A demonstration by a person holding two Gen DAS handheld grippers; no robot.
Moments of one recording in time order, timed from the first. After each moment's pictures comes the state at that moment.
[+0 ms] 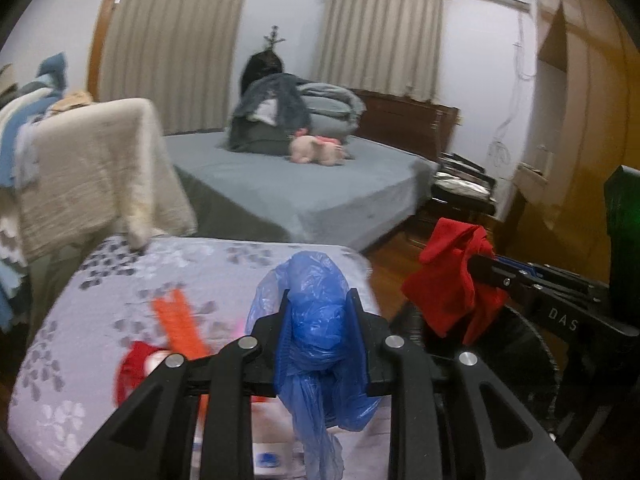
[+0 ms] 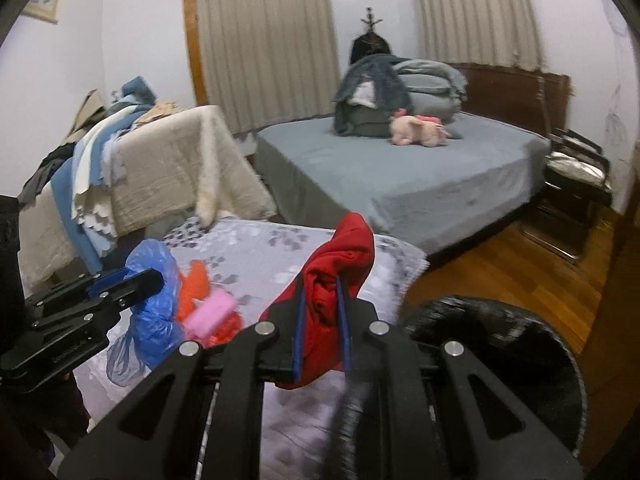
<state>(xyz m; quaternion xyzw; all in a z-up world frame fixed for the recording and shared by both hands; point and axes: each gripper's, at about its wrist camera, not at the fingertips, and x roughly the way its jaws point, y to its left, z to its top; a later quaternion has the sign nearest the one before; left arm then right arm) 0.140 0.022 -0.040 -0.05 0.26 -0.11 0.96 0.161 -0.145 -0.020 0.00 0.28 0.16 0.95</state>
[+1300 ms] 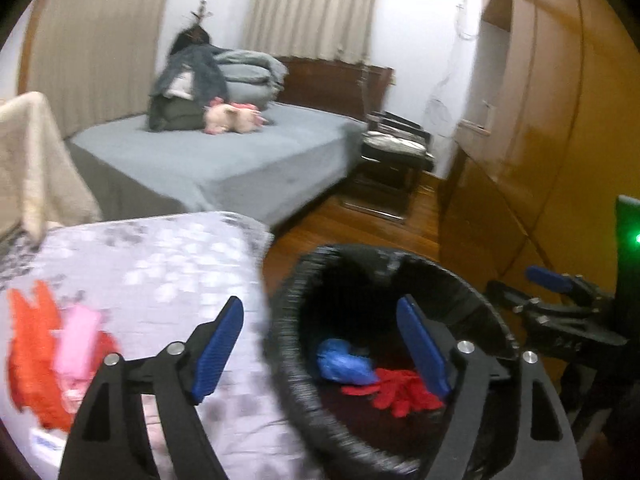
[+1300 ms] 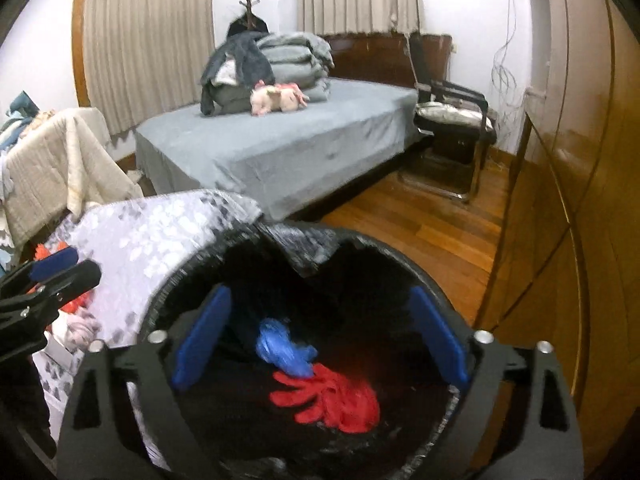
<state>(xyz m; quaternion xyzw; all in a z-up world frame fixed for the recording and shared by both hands) 0.160 -0.085 -0.078 -0.02 0.30 -0.20 0.93 0.117 -0.280 -0.078 0.02 0.31 -0.05 0.95</state>
